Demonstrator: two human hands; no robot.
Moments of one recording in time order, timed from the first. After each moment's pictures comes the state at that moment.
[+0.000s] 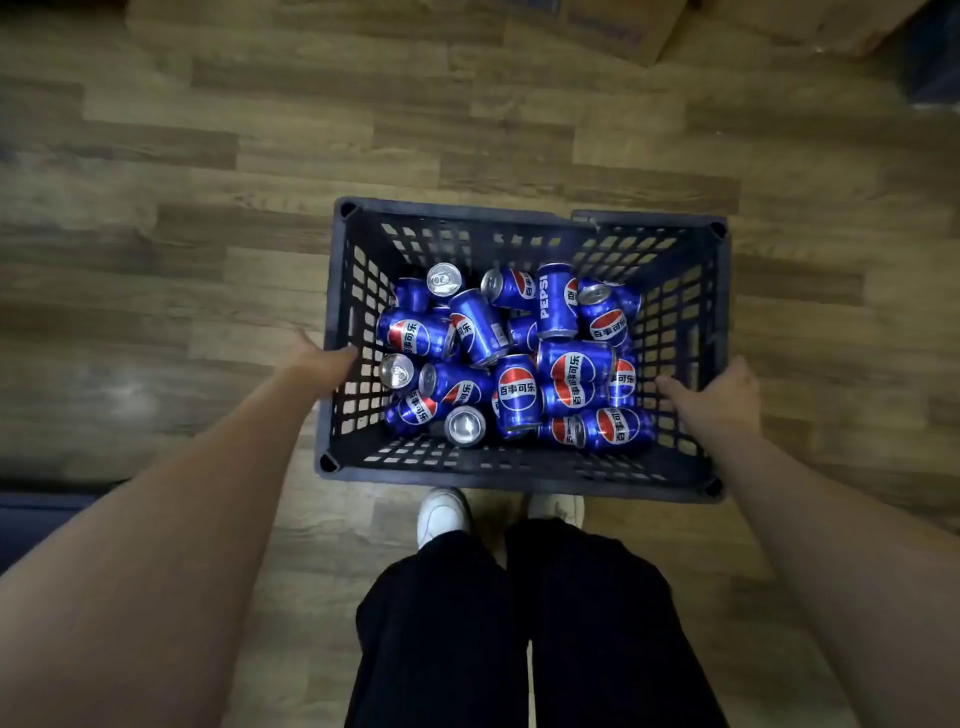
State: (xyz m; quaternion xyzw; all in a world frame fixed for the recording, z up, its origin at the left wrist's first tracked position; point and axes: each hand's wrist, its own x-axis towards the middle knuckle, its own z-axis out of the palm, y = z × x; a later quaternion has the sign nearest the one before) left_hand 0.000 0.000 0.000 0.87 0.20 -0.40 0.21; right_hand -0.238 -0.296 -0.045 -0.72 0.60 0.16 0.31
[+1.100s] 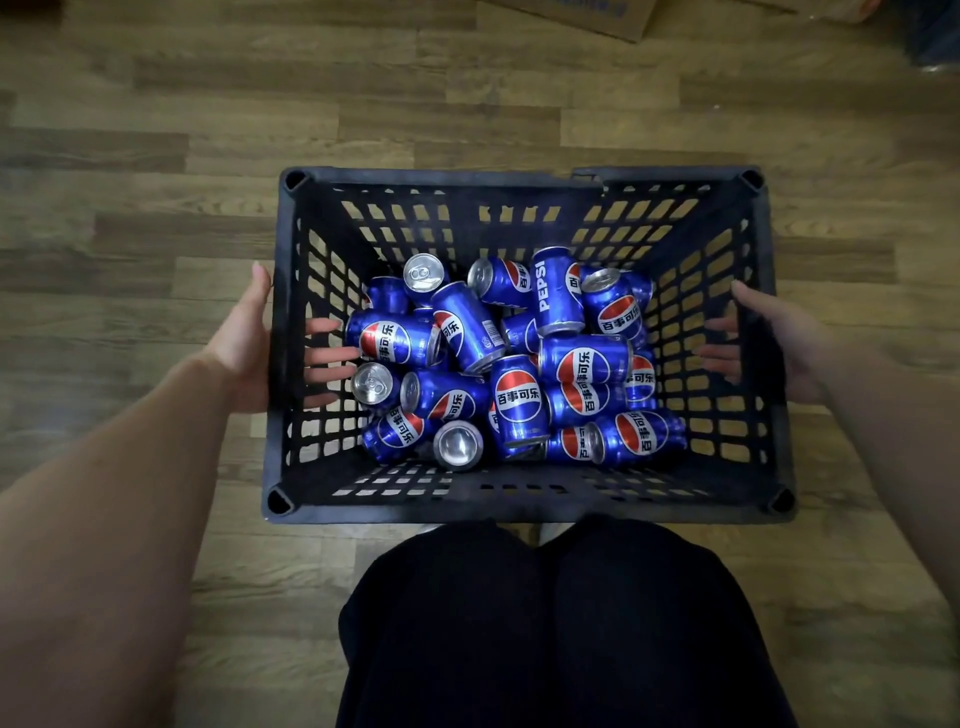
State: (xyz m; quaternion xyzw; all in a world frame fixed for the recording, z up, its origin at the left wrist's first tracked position) left_hand 0.045 0.035 -0.088 0.65 0.21 -0.56 0.47; right_hand -0.228 -0.359 -0.088 -0.50 0.60 0.16 0.61
